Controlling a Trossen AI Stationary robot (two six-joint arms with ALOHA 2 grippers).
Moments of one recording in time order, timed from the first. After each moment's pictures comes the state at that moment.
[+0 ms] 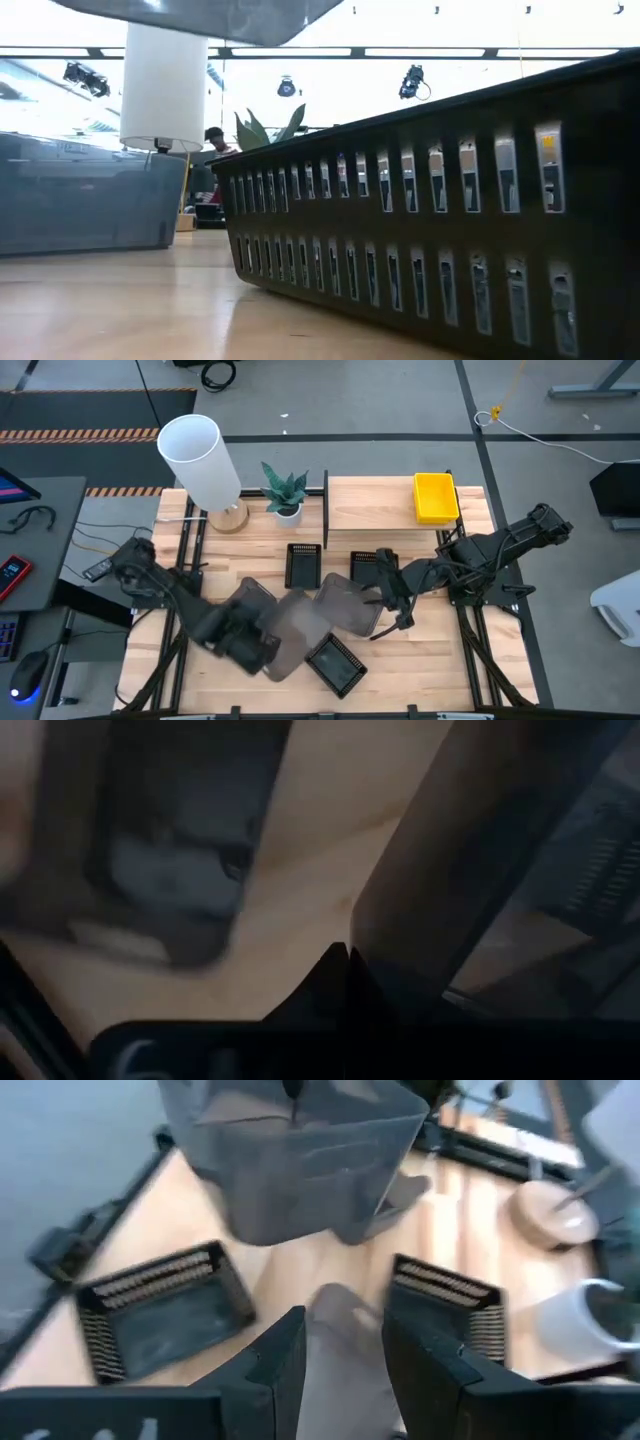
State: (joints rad) left arm -0.63 1.67 1.62 -1.34 -0.19 -1.79; right arm 0.40 1.26 1.27 -0.66 0.25 -0.04
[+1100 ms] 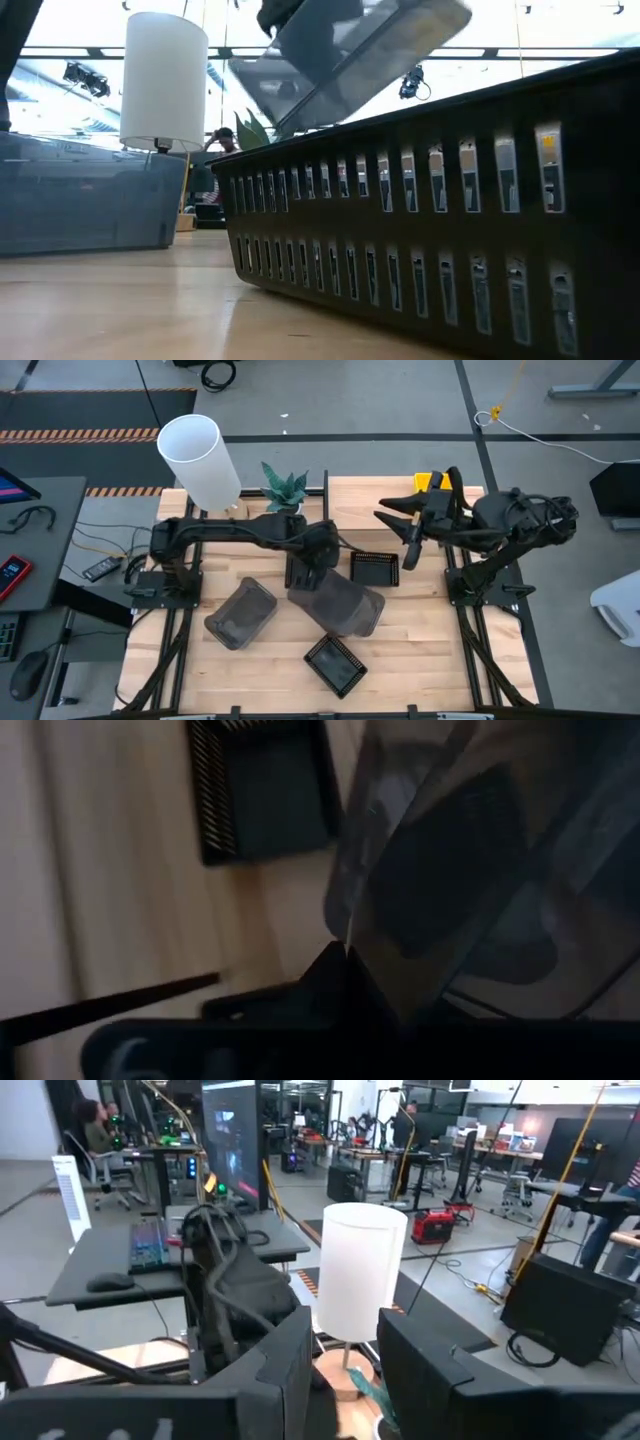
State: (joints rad) left arm 0.06 1.86 1.71 -0.89 0.02 0.35; right arm 0.39 1.26 1.72 -0.53 0.77 0.01
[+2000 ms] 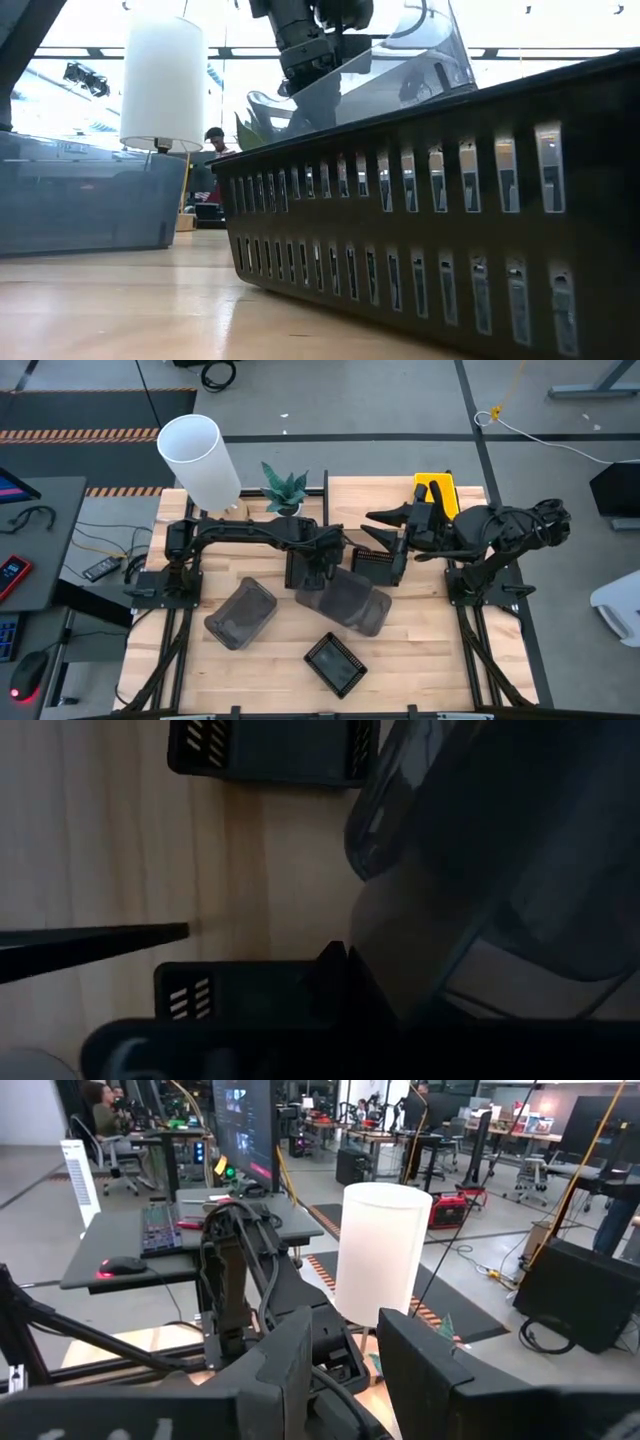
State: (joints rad) left arm 0.09 1.97 1.71 -0.90 -0.01 0.16; right arm 0.40 1.33 1.72 -0.53 0.76 0.06
